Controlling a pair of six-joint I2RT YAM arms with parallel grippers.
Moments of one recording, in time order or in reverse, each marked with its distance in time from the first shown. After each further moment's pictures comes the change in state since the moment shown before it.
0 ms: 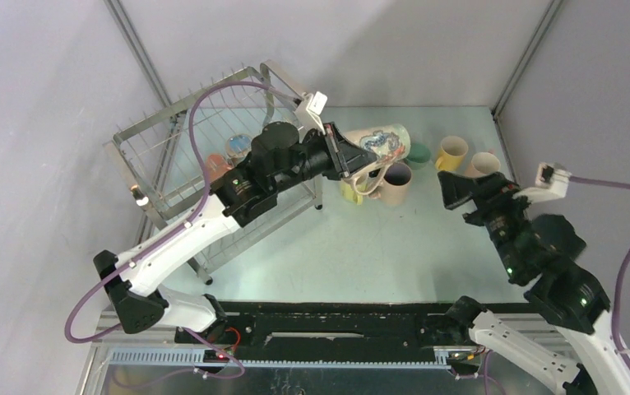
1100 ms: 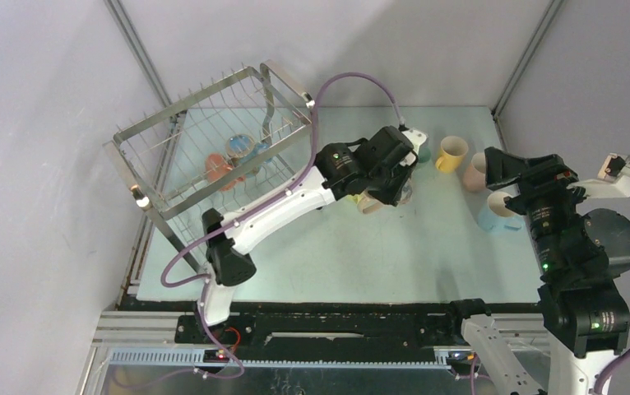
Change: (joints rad) left arm -0.180 0.632 0.766 -0.818 -0.172 0.484; right arm -0.652 0.132 0.310 -0.133 -0.443 -0.020
